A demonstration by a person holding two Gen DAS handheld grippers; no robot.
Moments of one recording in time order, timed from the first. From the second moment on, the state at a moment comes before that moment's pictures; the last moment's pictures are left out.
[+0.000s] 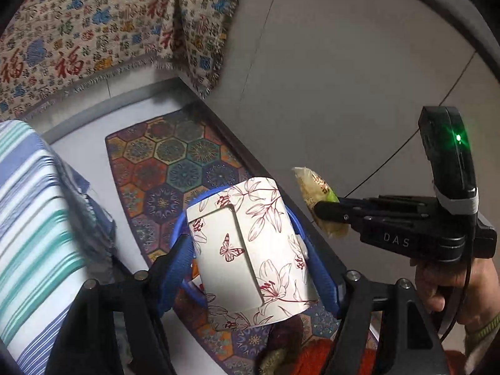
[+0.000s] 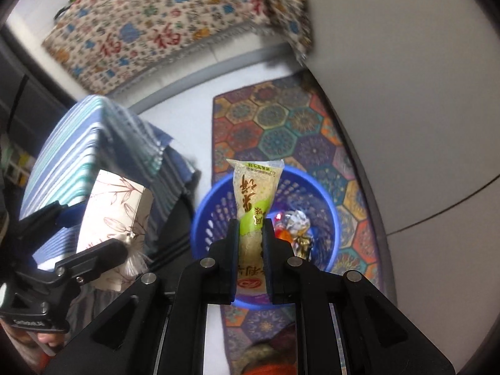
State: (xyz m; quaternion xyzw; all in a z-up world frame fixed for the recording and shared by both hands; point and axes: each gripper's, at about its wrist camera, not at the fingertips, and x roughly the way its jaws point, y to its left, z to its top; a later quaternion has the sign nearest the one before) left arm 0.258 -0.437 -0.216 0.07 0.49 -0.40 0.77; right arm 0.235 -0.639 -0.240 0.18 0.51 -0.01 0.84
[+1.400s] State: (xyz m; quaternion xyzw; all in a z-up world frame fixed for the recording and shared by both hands) left arm 0.114 -0.360 -0.092 0.13 0.39 -0.29 0.86; right arm 0.027 -0.595 -0.116 0.11 0.40 -0.14 0.90
